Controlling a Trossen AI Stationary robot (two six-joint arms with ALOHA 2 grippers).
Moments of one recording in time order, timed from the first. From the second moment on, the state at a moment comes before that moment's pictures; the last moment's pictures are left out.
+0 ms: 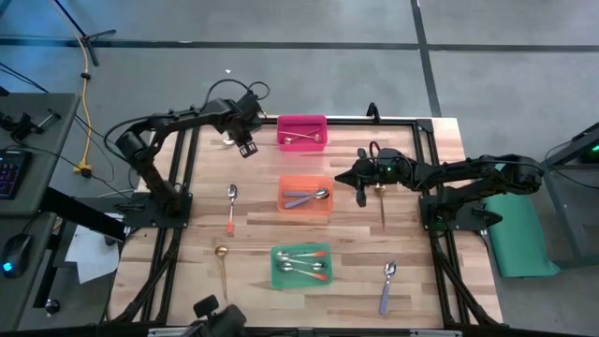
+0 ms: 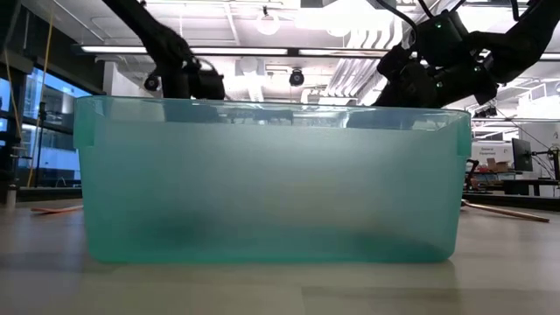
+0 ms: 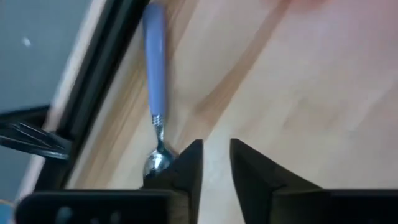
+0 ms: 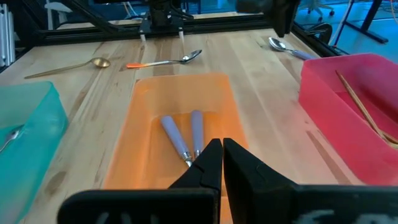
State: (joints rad) left arm 0.78 1.70 1.14 -0.76 -0.15 0.29; right arm -0.31 1.25 0.38 0.54 -0.23 -0.05
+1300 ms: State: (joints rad) left arm 0.92 1.94 1.23 -0.77 -0.10 0.42; right arm -0.30 1.25 0.38 0.54 -0.23 -0.08
